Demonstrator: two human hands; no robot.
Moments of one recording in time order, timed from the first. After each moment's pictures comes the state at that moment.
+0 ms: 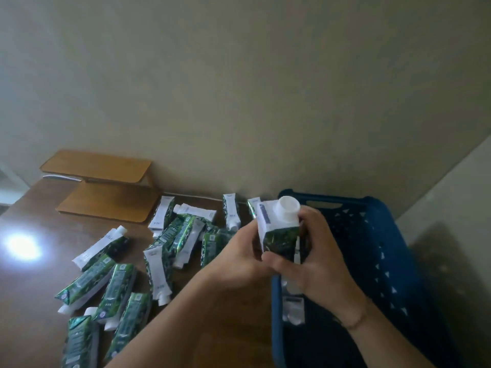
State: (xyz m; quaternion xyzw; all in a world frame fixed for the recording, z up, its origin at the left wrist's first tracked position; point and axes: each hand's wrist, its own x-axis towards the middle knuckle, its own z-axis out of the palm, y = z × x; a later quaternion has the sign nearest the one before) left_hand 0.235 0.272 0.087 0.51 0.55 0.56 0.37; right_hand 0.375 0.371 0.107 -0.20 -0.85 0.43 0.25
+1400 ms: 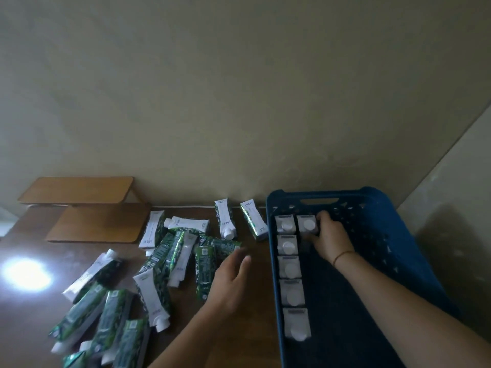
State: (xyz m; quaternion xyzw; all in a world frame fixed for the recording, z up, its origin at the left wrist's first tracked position) left_hand 0.227 0.289 -0.035 0.30 0.78 0.45 0.32; right_hand 0.357 0.510 -0.017 -0.48 -0.82 0.31 0.09
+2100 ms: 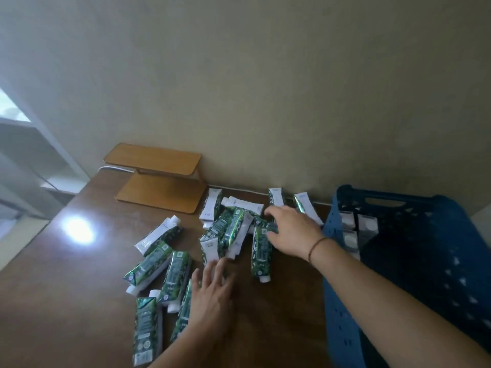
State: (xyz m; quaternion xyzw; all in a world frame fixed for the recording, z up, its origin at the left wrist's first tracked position) left_hand 0.177 0.127 -0.082 0.43 0.90 0.04 0.03; right_hand 0.224 0.347 0.055 -0.22 -0.96 0.17 -0.04
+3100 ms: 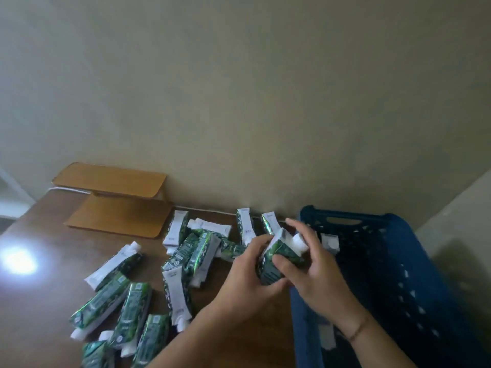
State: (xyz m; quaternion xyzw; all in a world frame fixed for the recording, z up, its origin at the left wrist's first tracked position) left_hand 0.208 0.245 0.046 0.44 0.64 0.58 0.26; right_hand 0.325 0.347 0.096 -0.26 -0.81 0.49 0.20
